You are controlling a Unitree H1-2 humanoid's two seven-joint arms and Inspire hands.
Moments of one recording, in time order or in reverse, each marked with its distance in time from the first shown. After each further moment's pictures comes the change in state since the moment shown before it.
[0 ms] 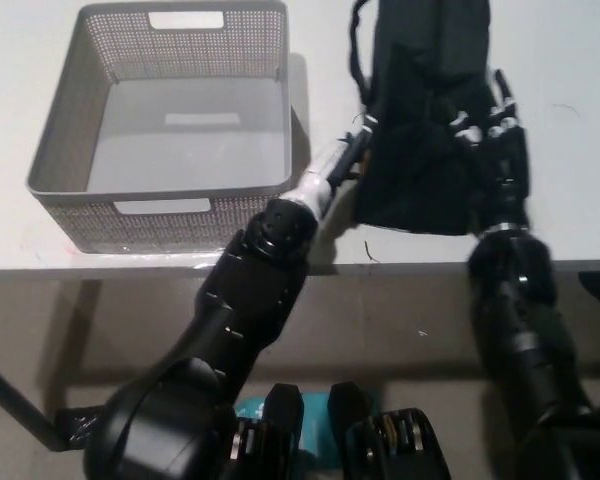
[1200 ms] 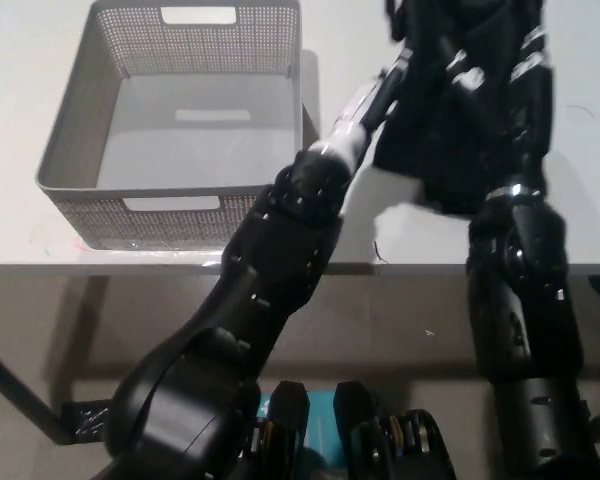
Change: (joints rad) left_arm -0.108 -0.047 -0.013 -0.087 -0.059 0.017 0.017; right_arm 0.111 0.044 0.157 -0.667 -0.195 0.237 -0.358
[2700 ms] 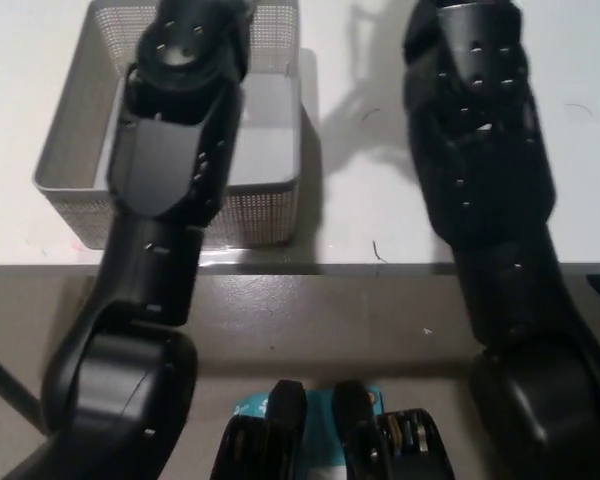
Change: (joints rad) left_arm 0.016 0.165 0.205 -0.653 -0.119 0.285 -0.028; right_arm -0.411 0.022 0.200 0.003 -0.144 0.202 -0.083
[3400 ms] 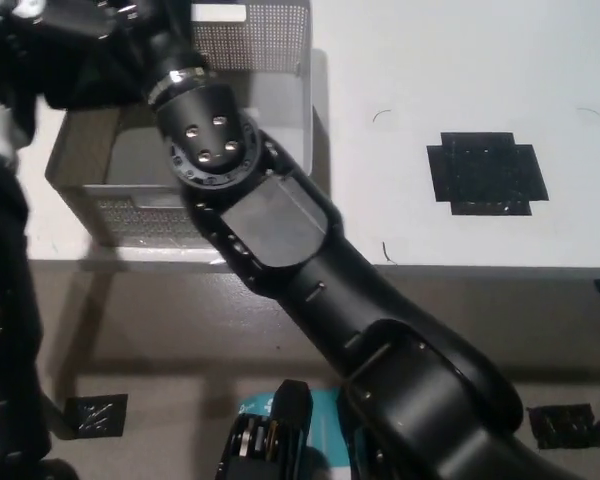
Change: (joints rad) left_arm 0.384 0.191 0.240 -0.335 -0.097 0.141 0.003; right_arm -0.160 0.234 0.261 0.563 0.009 -0.157 0.001
